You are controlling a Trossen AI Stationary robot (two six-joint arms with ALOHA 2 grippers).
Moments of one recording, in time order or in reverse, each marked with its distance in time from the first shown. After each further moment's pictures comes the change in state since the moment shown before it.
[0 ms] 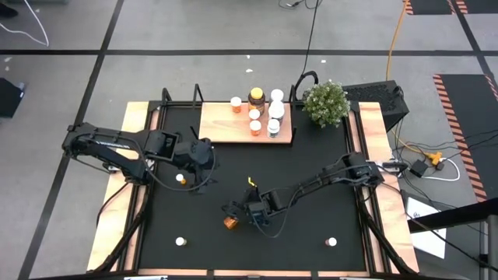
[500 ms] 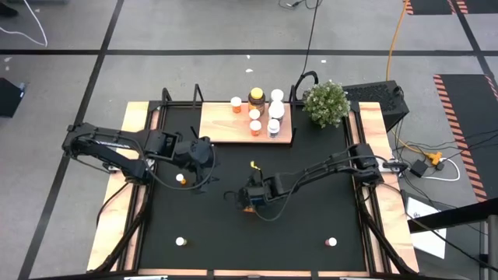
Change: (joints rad) left arm 0.011 0.000 0.000 0.013 -0.026 -0.036; right arm -0.085 -0.115 -0.010 -0.281 -0.027 -0.371
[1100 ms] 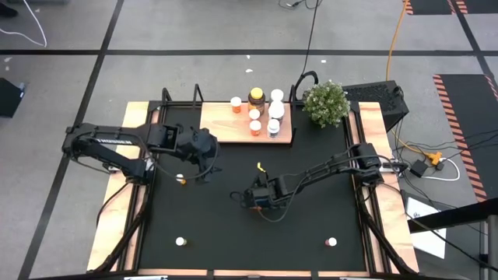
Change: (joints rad) left arm 0.094 0.000 0.000 0.008 -0.005 0.016; right arm 0.009 -0.014 -0.114 0.058 -0.070 0.151
